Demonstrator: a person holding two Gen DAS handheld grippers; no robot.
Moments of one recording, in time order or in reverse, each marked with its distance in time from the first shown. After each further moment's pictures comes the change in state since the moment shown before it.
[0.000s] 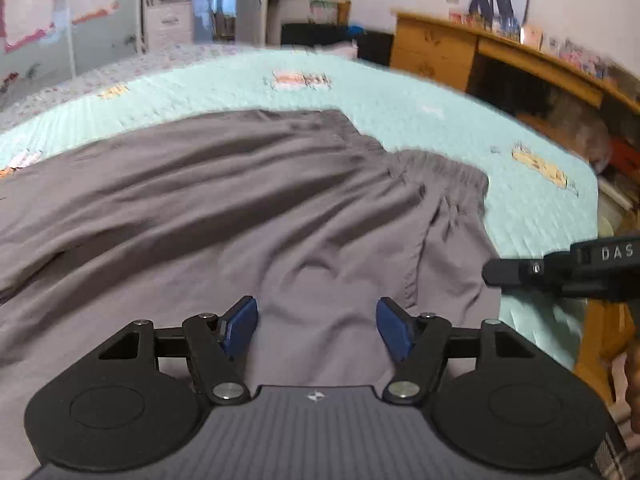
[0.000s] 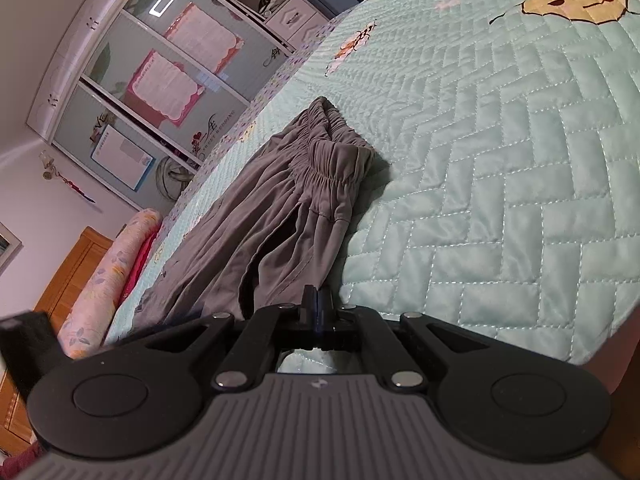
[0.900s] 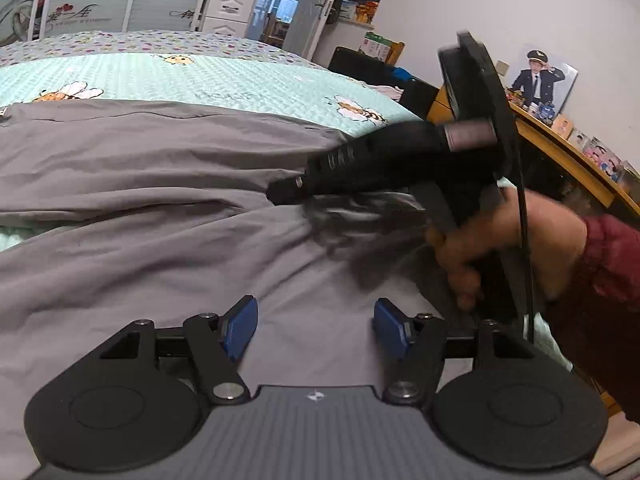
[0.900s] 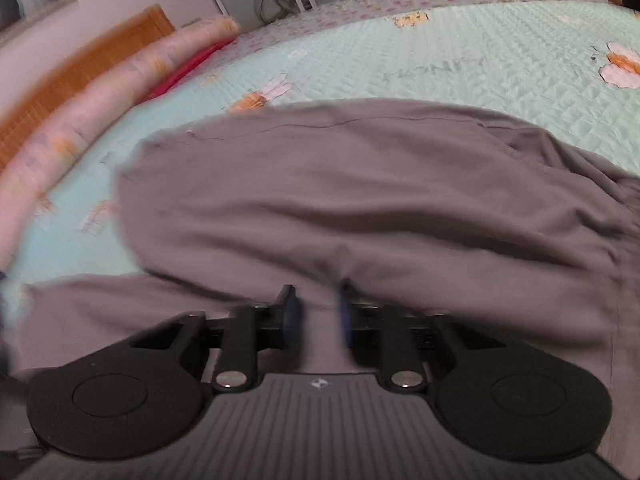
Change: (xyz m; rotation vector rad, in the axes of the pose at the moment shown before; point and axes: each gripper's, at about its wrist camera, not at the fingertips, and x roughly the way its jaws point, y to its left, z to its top) left arm -0.028 0.079 -0.019 -0.269 -0.076 -0.064; right arm 0.220 0.141 0.069 -0.555 0.372 0.108
